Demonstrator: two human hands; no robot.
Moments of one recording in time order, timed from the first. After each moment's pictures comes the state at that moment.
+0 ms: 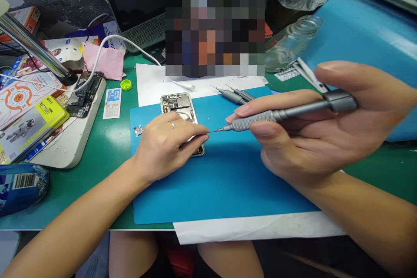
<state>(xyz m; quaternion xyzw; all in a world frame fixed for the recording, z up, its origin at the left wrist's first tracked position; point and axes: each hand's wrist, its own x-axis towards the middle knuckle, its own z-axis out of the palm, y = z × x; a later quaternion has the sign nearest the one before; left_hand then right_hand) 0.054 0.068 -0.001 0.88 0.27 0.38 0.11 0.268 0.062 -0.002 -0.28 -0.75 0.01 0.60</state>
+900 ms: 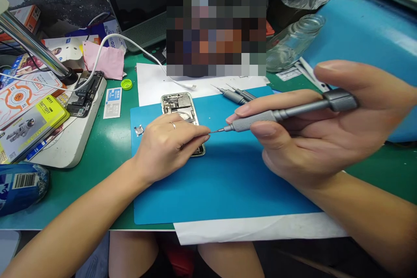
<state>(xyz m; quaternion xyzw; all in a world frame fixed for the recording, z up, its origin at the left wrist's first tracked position) 0.054 0.067 -0.002 0.88 0.26 0.38 0.11 0.272 0.066 -0.006 -0.24 -0.75 0.02 0.62</state>
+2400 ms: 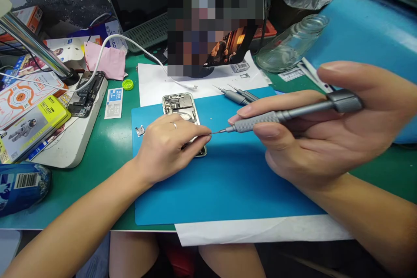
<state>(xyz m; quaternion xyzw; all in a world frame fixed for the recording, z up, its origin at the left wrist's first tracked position) 0.054 0.066 -0.003 0.87 0.28 0.38 0.12 0.269 0.066 -0.009 -0.25 -0.75 -0.01 0.61</state>
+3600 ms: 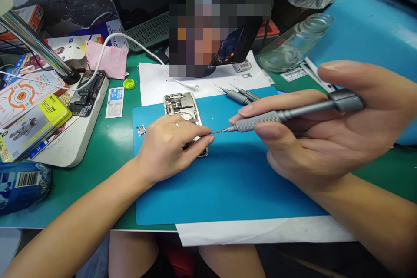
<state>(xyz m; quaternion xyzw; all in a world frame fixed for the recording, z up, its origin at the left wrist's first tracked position) 0.055 0.066 -0.005 0.87 0.28 0.38 0.12 0.270 0.065 -0.010 -0.28 -0.74 0.01 0.61</state>
